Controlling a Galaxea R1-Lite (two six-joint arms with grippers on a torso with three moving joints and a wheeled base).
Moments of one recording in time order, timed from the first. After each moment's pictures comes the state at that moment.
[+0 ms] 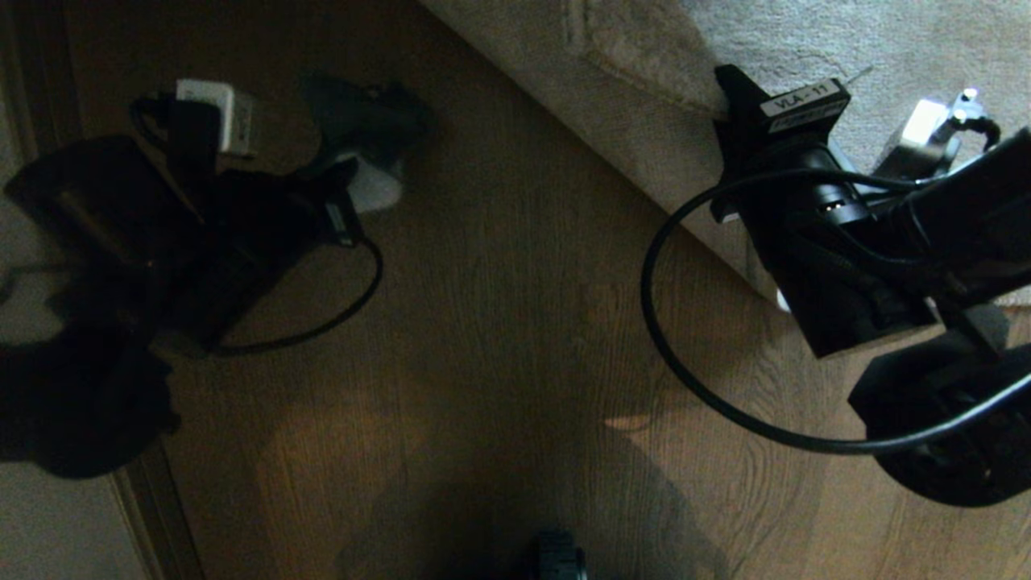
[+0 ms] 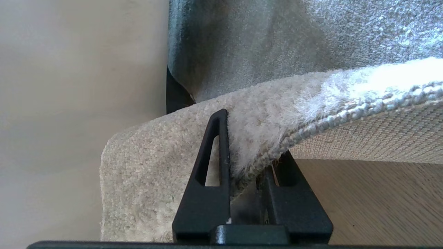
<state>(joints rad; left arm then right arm) -0.37 1.64 -0.77 -1.14 0.07 0.09 0.68 1.75 -0.90 -1.52 -0.38 0.94</state>
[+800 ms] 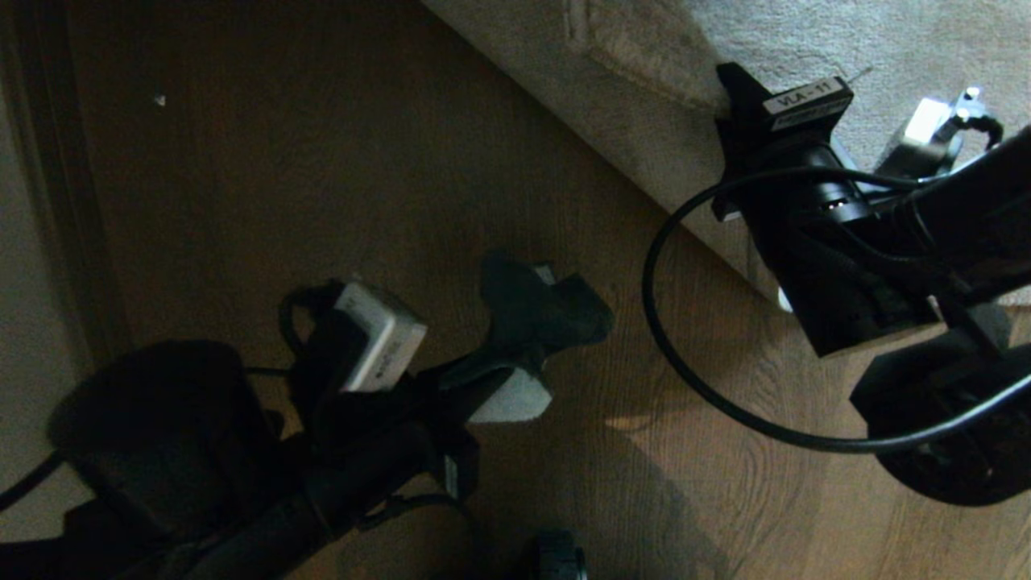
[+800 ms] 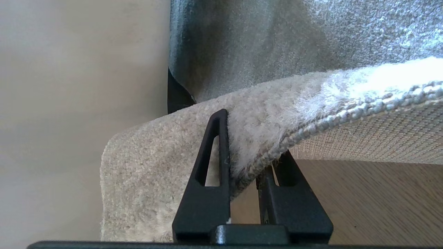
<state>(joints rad) -0.87 1.56 -0.45 -1.11 0.08 0.09 0.68 1.74 -0.90 -1.52 -0.38 0.94</state>
